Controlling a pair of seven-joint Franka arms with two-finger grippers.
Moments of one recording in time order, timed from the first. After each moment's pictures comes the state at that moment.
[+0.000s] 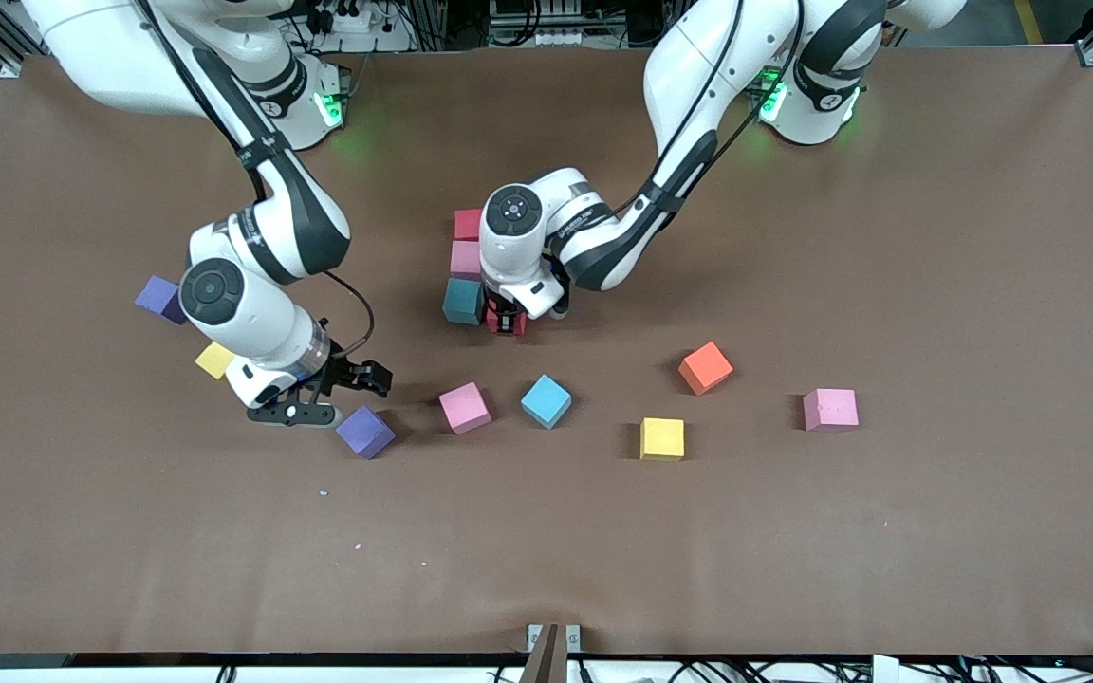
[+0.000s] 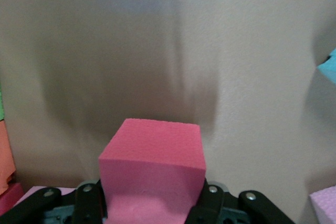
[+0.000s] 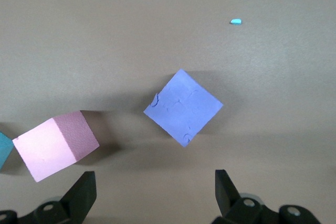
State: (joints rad) left arm -0.75 0.87 -0.24 -1.41 0.11 2.36 -2.52; right arm 0.03 0.45 0.32 -1.85 -0.06 2.37 0.43
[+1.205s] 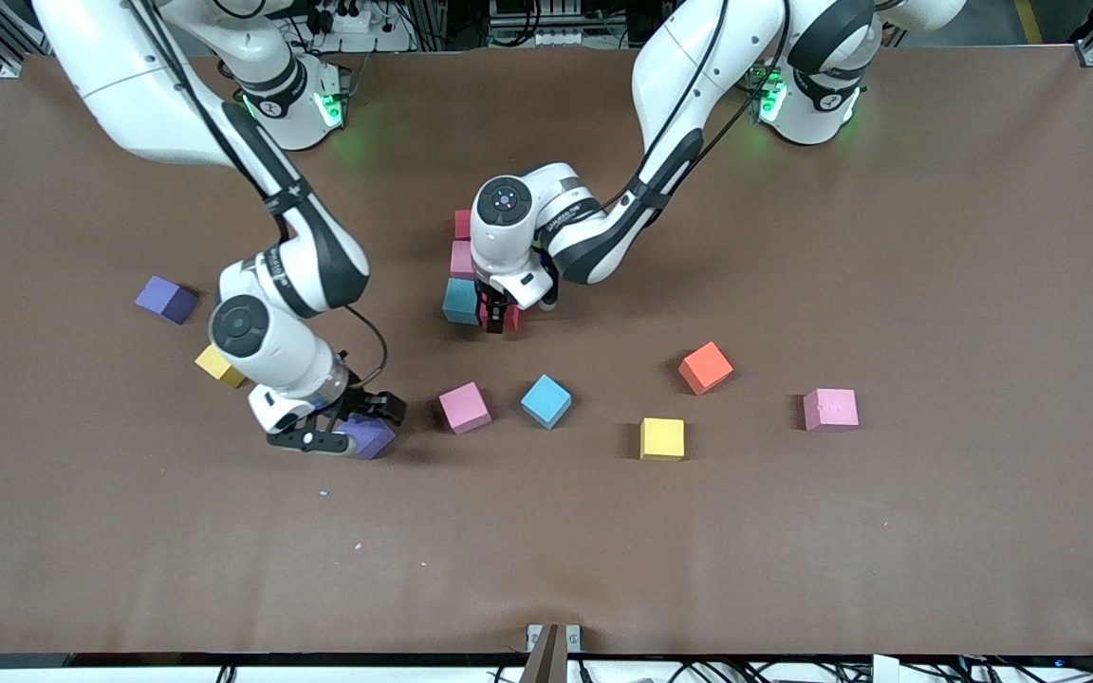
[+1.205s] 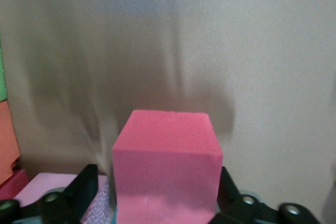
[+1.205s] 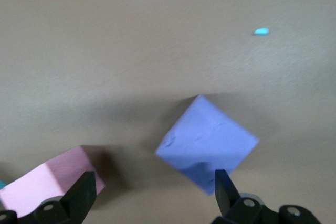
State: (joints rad) left arm -0.79 0.89 -0.23 -1.40 0.11 2.39 -2.55; right arm 0.12 0.59 0.25 -1.77 -0.06 2.48 0.51
